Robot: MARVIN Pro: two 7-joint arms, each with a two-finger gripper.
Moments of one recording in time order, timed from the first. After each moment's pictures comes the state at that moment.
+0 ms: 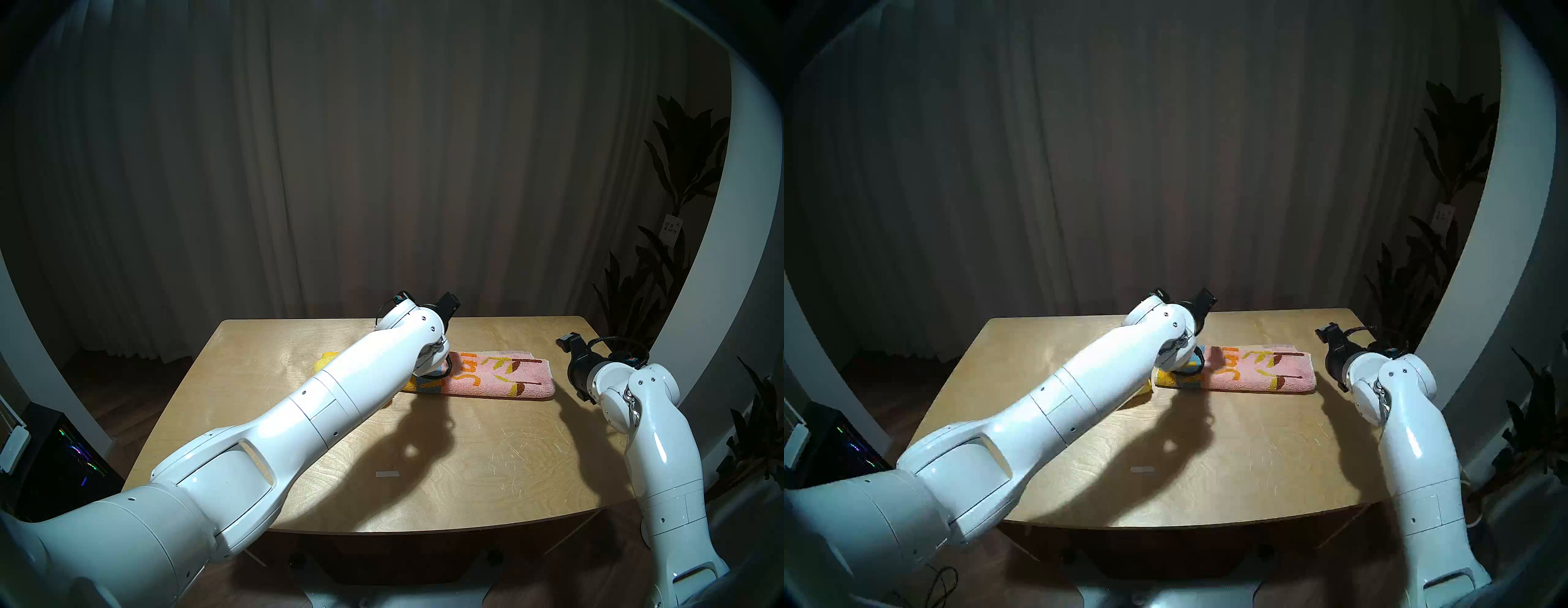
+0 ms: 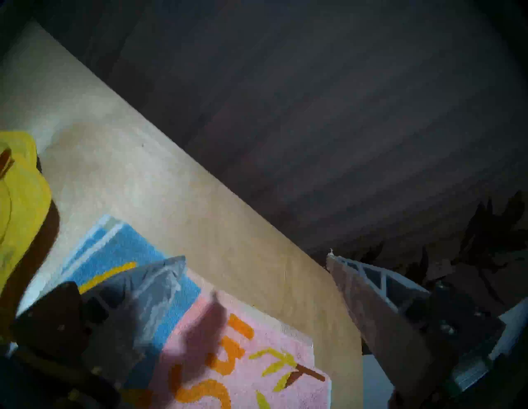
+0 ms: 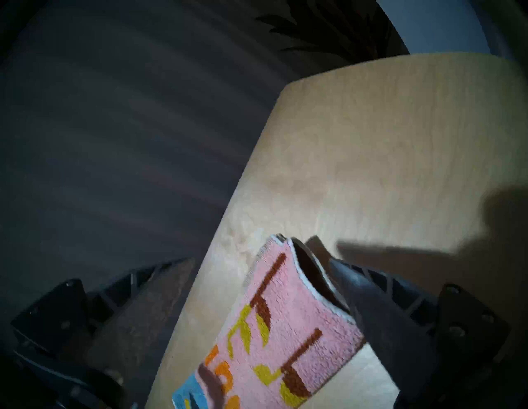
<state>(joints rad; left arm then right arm) 0.82 -1.46 -0.69 -1.25 -1.59 -0.06 0.73 -1.58 -1.16 1.71 -1.71 1.59 0.29 -0.65</state>
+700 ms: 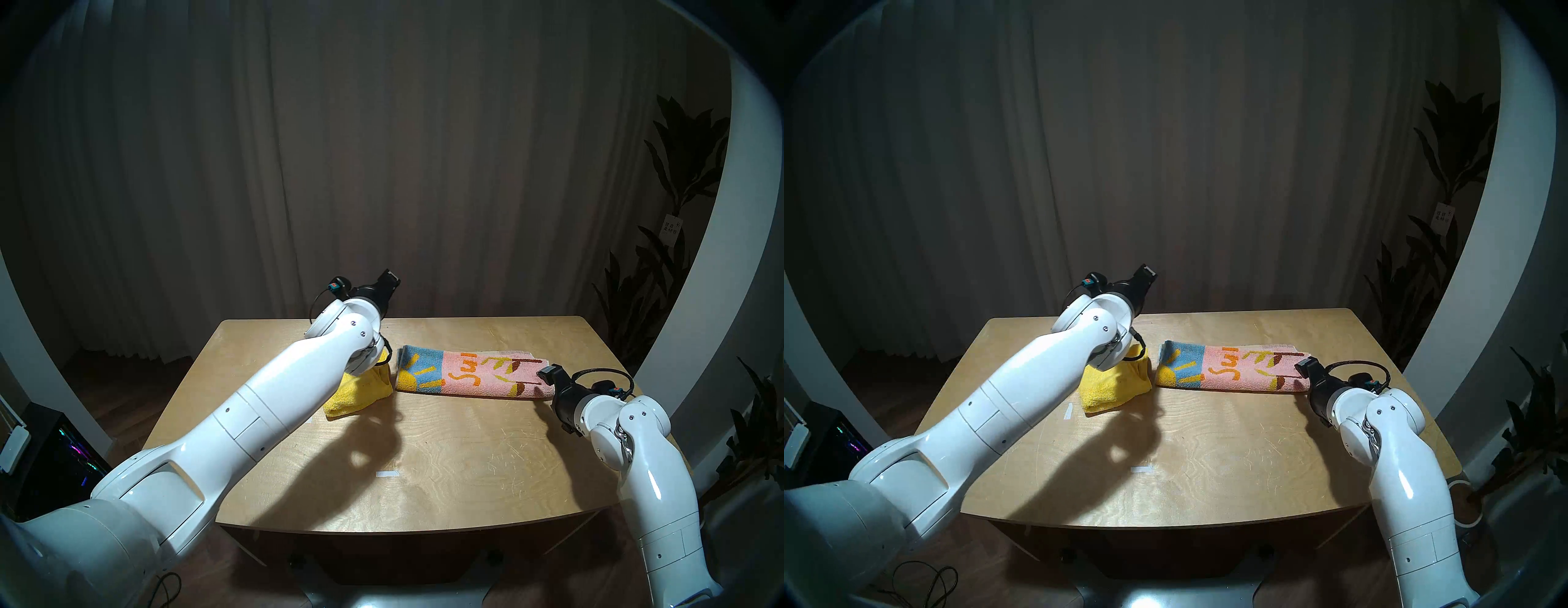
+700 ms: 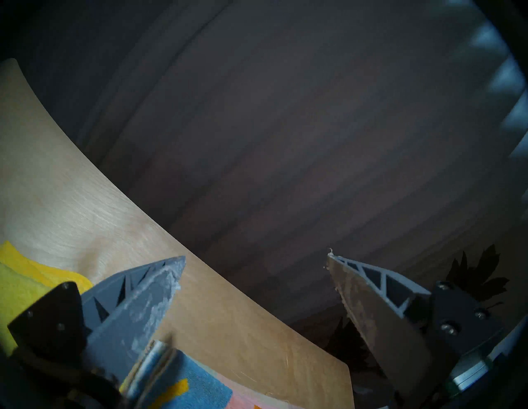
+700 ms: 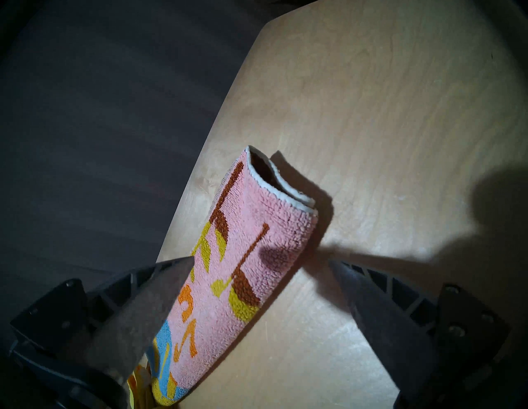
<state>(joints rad) 0.96 -1.20 -0.82 -1.49 -1.52 -0.16 0.65 -1.72 -1.17 1.69 -1.79 1.60 0.32 -0.62</state>
